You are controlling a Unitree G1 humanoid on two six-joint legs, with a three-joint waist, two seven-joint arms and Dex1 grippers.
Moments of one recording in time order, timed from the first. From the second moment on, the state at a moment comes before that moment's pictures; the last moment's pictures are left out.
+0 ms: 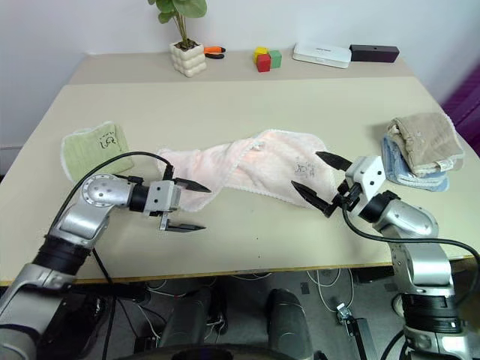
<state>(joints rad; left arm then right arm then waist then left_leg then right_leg) -0.51 0.65 -0.25 0.23 -0.09 -0.24 -1.28 -0.10 -0.62 -0.22 -0.18 0.44 0.11 0.85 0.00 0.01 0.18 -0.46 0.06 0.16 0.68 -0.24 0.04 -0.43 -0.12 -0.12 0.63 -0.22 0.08</state>
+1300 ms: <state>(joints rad) -0.40 0.77 -0.06 0.18 -0.25 -0.21 -1.37 -0.30 -0.49 -0.08 -0.14 0.43 0.08 0.85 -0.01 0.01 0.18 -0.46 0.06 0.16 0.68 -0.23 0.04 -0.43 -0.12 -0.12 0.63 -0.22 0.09</state>
